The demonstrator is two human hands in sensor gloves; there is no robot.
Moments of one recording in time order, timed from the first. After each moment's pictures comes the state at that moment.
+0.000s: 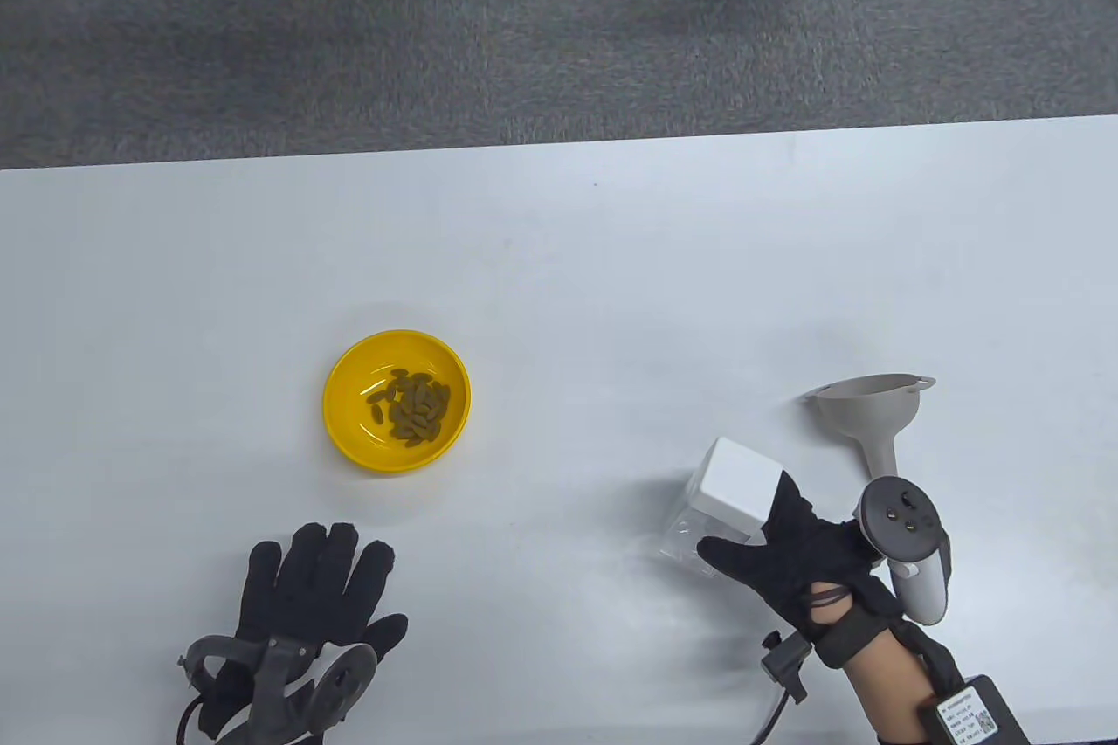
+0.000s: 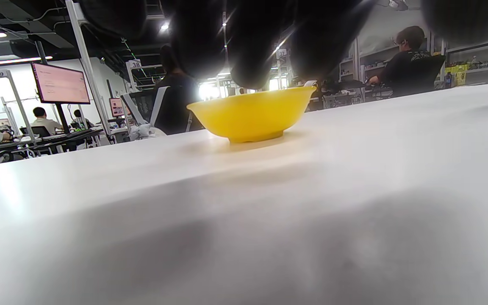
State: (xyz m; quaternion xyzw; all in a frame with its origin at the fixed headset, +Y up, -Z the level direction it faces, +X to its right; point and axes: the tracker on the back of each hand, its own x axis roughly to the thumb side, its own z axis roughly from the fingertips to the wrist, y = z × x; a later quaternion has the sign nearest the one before) left_hand -0.205 -0.715 0.015 0.02 -0.08 -0.05 1.00; right_hand 0.241 -0.705 -0.104 0.08 0.22 0.77 0.60
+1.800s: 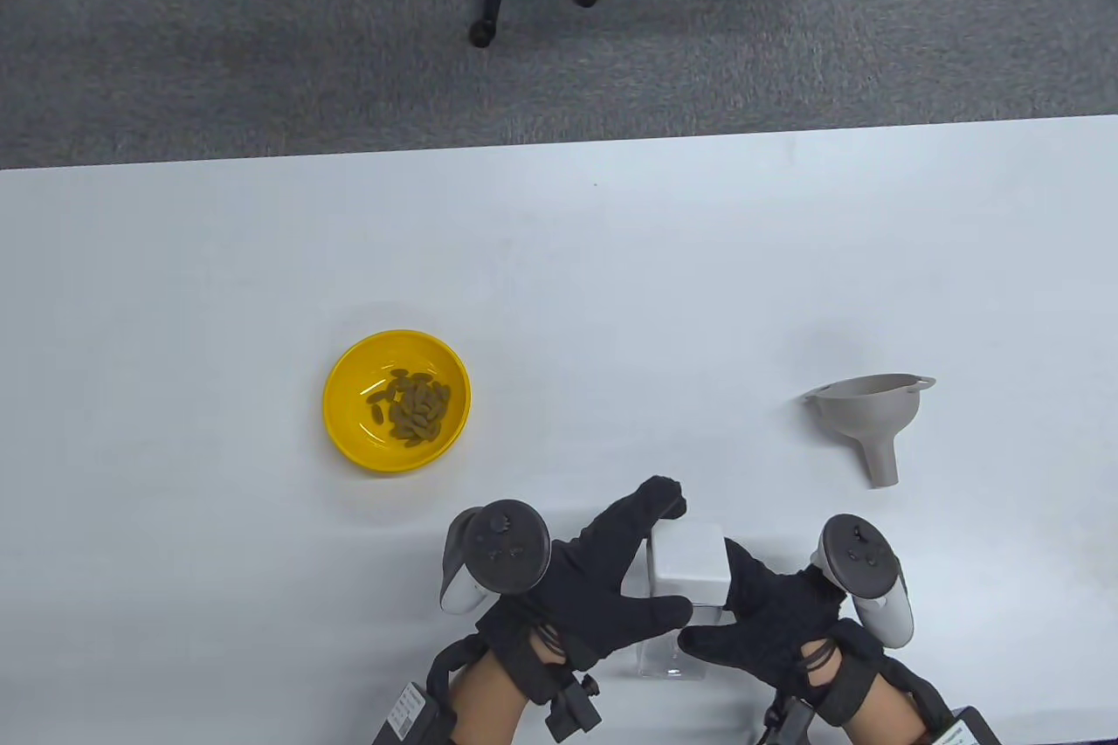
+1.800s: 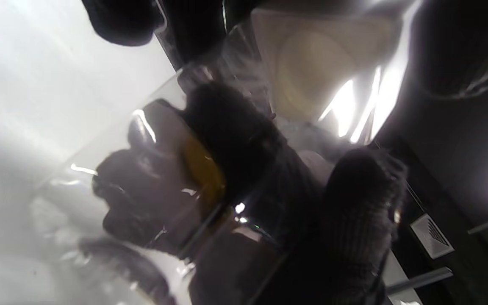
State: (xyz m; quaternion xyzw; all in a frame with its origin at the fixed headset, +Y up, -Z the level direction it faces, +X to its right) left_hand -0.021 -0.699 -0.074 -0.14 -0.26 0.57 0.77; right_hand 0.217 -0.728 -0.073 0.17 0.34 0.71 0.59
